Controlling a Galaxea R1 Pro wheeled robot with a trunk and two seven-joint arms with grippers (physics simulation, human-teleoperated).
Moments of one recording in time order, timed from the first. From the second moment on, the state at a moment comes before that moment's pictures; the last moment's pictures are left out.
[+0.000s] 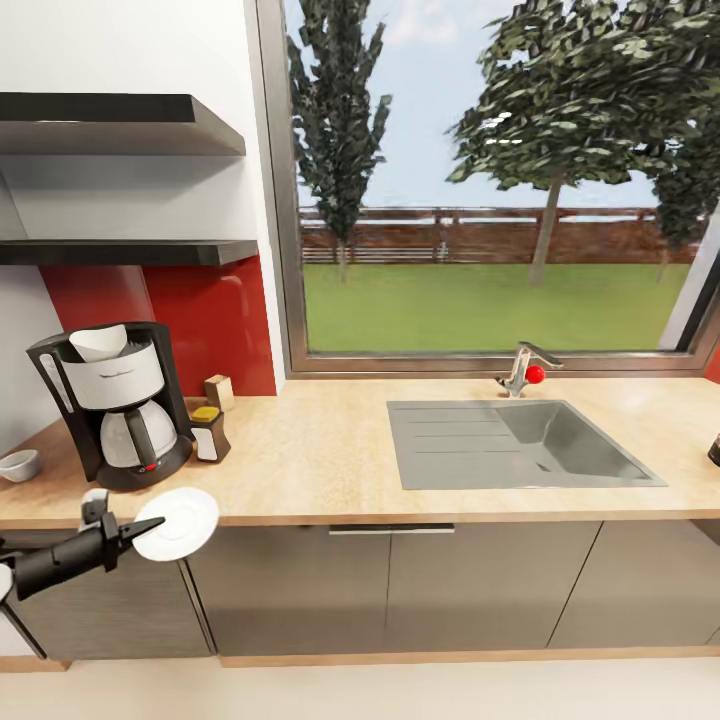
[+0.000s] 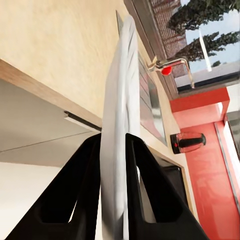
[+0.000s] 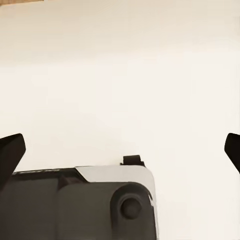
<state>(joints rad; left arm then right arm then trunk) -0.52 0.59 0.02 -0.70 0.93 0.89 -0.92 -0.23 0.05 -1.68 -0.12 1.58 -0.31 0.07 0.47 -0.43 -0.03</state>
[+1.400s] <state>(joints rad) -0.53 0.59 0.04 -0.71 0.94 0.97 -0.92 -0.23 0.04 -0.31 -0.03 0.17 -0.84 0.07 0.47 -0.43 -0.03</state>
